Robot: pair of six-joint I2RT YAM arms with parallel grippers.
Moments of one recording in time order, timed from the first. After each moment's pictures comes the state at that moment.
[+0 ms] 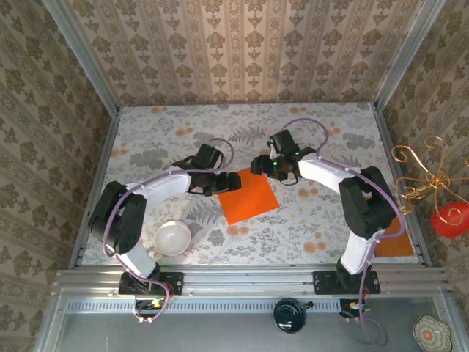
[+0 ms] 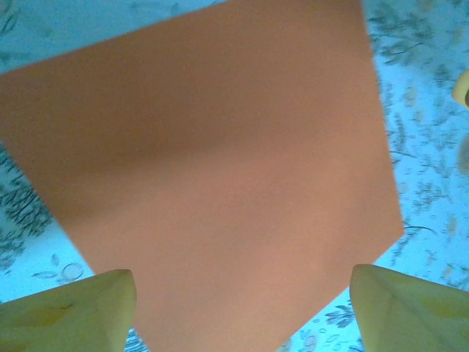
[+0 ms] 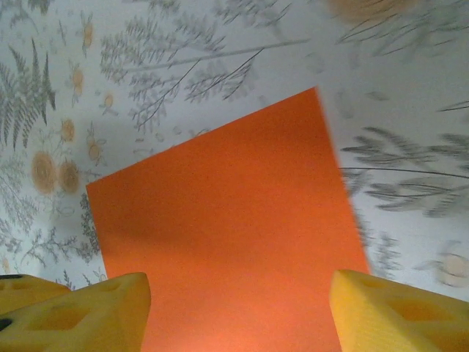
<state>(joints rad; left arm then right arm) -0.62 1.65 1.01 -0.41 0.30 -0.65 0.44 1.82 1.20 -0.36 -0.25 0.60</state>
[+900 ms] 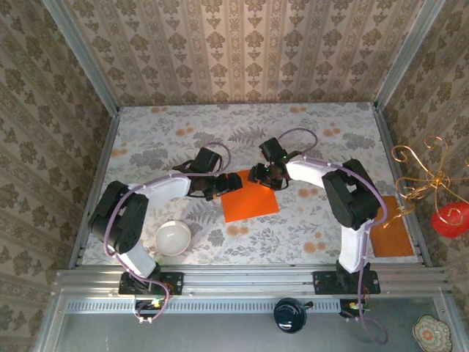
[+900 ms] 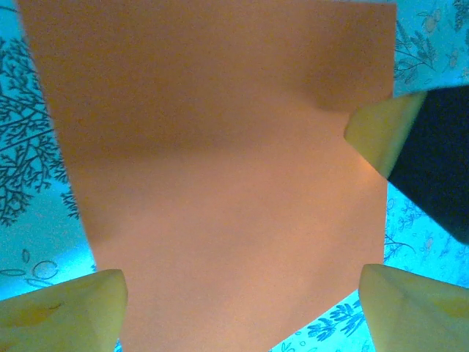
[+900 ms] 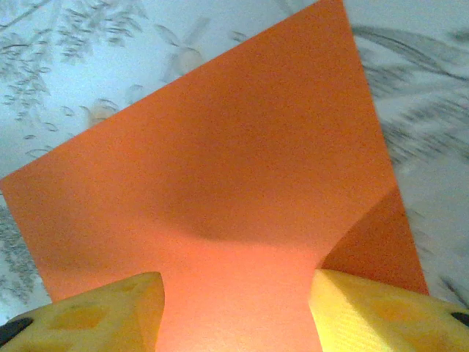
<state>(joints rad) -0.61 1.66 0.96 -0.30 0.34 -0.77 0.48 1.92 1.19 -0.39 -0.17 0.82</state>
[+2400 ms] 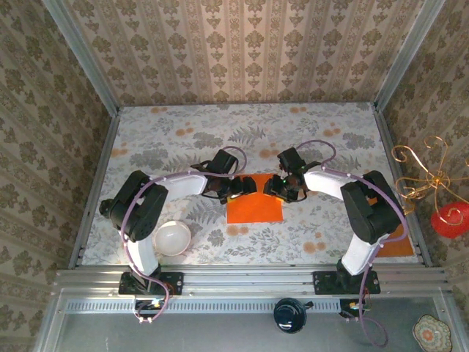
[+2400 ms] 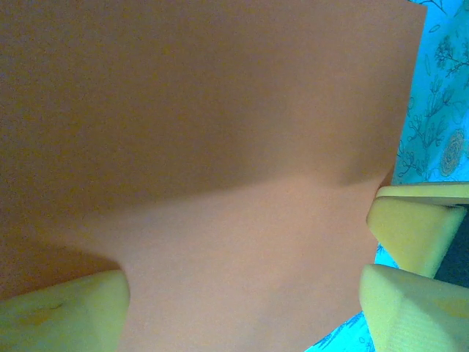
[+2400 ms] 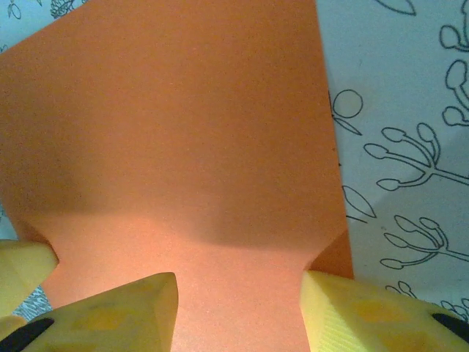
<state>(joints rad) -0.71 1.82 1.06 -0.28 0.38 -0.83 0.41 1.74 0.97 -0.41 -0.28 0.74</state>
